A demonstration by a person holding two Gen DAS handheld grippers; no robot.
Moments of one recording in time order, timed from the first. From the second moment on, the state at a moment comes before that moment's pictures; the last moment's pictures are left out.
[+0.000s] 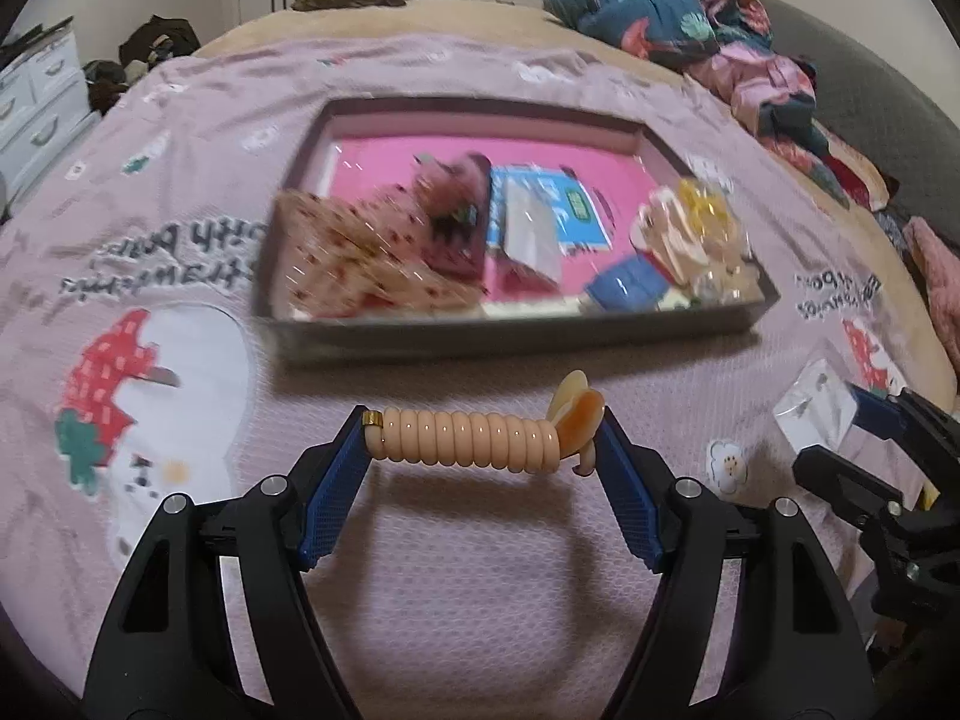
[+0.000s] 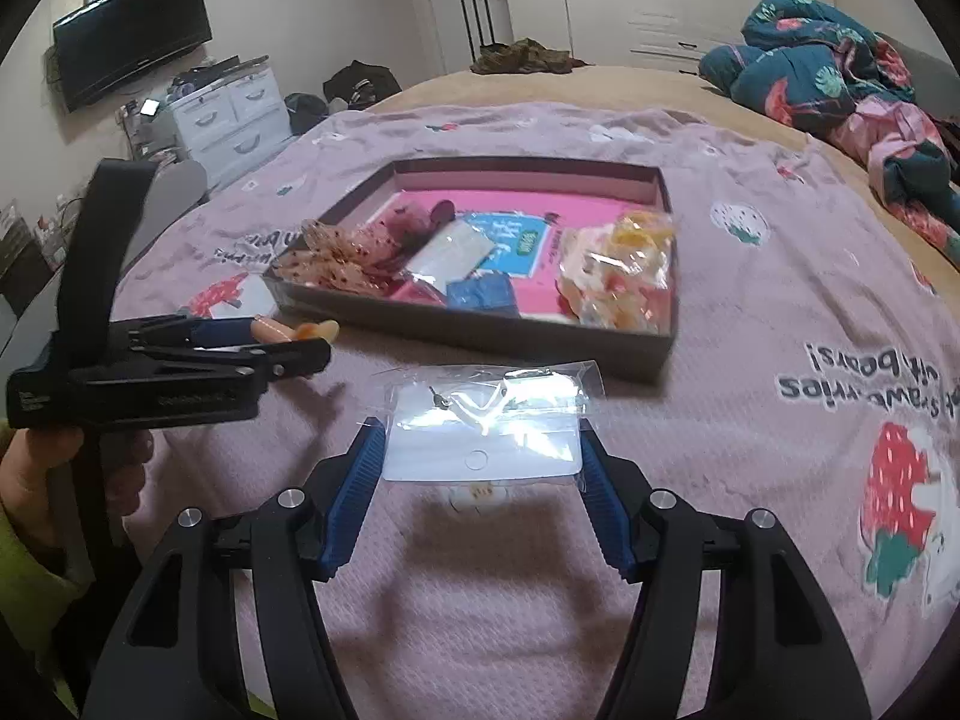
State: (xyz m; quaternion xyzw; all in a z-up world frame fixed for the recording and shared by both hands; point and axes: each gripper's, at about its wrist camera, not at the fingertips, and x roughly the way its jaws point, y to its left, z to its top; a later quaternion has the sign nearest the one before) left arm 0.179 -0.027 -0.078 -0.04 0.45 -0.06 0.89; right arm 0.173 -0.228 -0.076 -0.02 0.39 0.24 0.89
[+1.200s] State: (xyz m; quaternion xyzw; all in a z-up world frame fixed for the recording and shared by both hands) left arm 0.293 -0.002 -0.058 -0.04 0.44 -0.04 0.90; right arm 0.315 -0.194 -0.081 -0.03 0.40 0.21 0.89
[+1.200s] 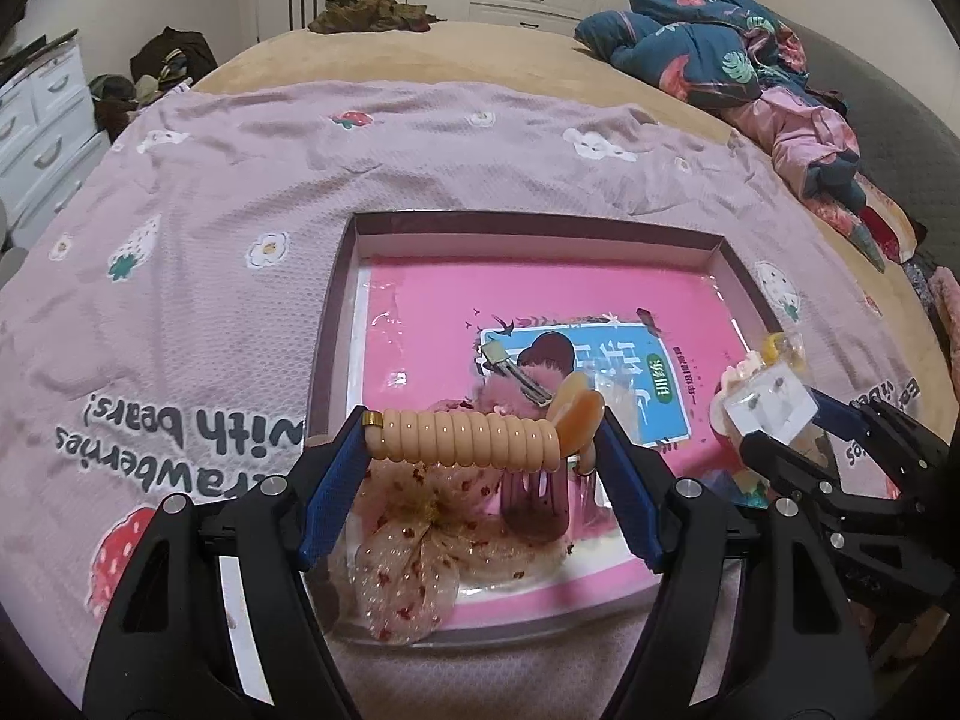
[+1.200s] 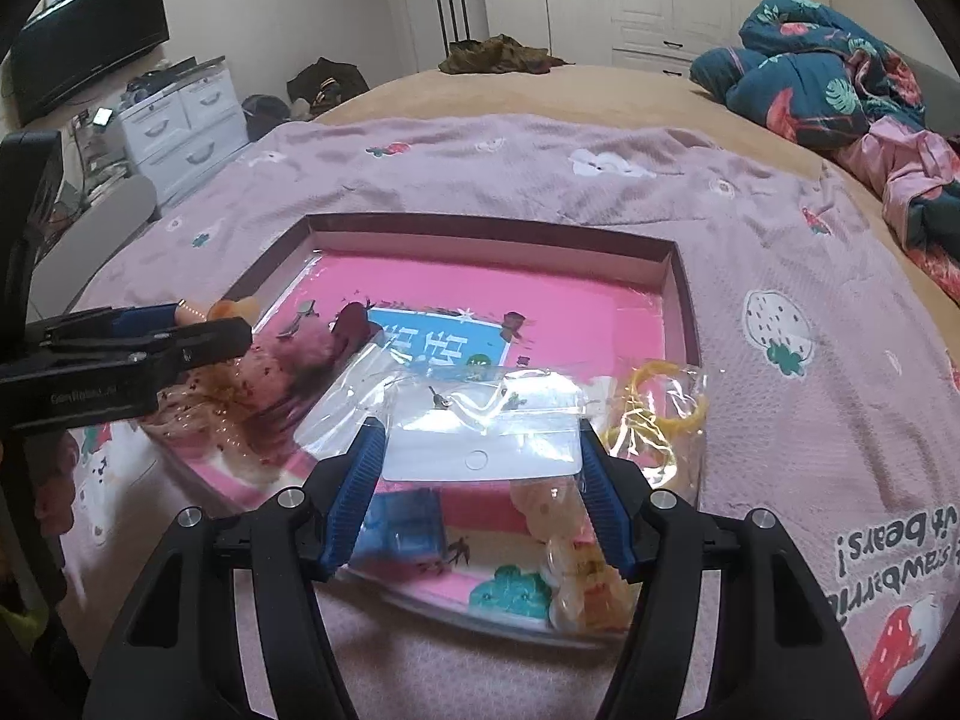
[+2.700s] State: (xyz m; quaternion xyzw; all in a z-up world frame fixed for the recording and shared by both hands) left arm 0.138 -0.015 0.006 -0.04 0.36 -0.05 0.93; right arm 0.164 -0.245 -0.004 -0.01 0.31 0.18 0.93
